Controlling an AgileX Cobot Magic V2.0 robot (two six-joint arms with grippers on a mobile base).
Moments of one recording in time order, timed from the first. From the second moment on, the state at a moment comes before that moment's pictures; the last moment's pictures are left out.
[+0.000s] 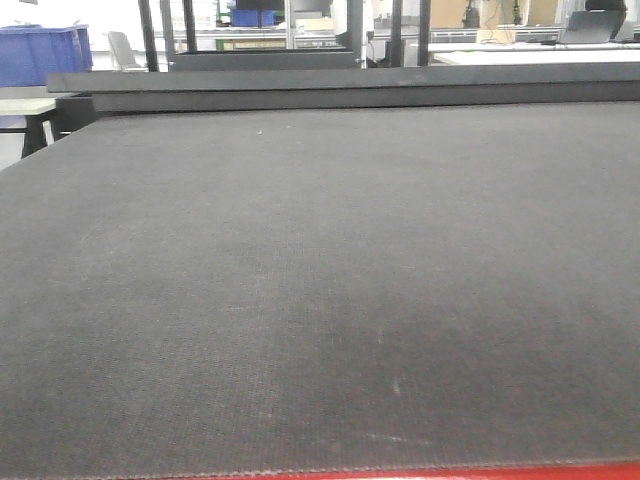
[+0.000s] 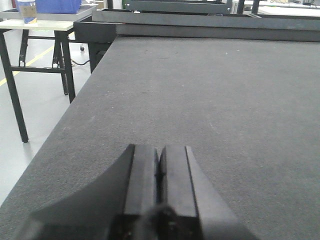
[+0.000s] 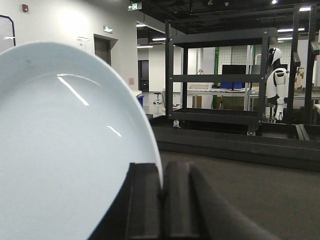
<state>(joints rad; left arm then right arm) -0.05 -0.02 0.03 -0.04 0.12 0.03 0.44 0.16 -0.35 0.29 -0.01 -0.22</state>
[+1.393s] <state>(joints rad) -0.05 -0.02 0.03 -0.04 0.12 0.03 0.44 0.16 -0.35 0.29 -0.02 -0.22</state>
